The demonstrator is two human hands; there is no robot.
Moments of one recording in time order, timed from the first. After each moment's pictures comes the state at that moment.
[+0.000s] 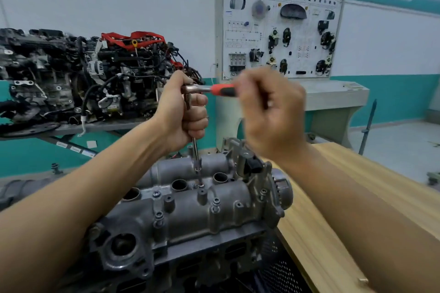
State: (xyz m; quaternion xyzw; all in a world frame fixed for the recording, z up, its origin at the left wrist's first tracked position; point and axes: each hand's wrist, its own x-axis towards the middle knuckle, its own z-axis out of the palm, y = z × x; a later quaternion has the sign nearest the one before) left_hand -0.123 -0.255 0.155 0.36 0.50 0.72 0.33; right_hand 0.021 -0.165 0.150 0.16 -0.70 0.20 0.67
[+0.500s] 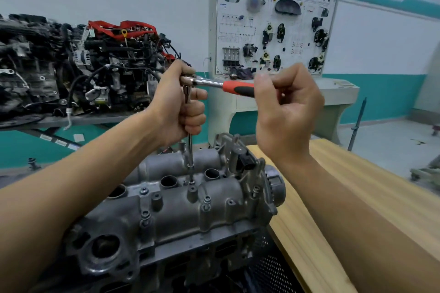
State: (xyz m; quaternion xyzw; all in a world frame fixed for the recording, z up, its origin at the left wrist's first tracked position) left_hand -0.114 -0.253 0.156 0.36 0.54 0.68 0.33; right_hand 0.026 -0.161 0.137 0.09 -0.60 0.31 0.73
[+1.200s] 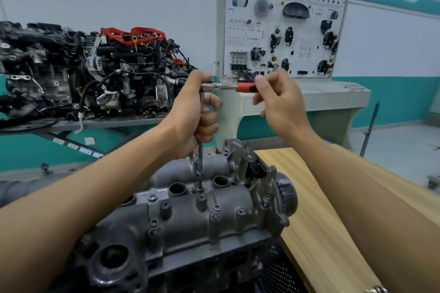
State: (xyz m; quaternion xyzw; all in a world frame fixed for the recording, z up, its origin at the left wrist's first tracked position) left_hand -0.104 -0.247 0.151 0.38 0.56 0.68 0.28; right_hand -0.007 -0.093 0.146 -0.09 -0.75 0.39 0.53
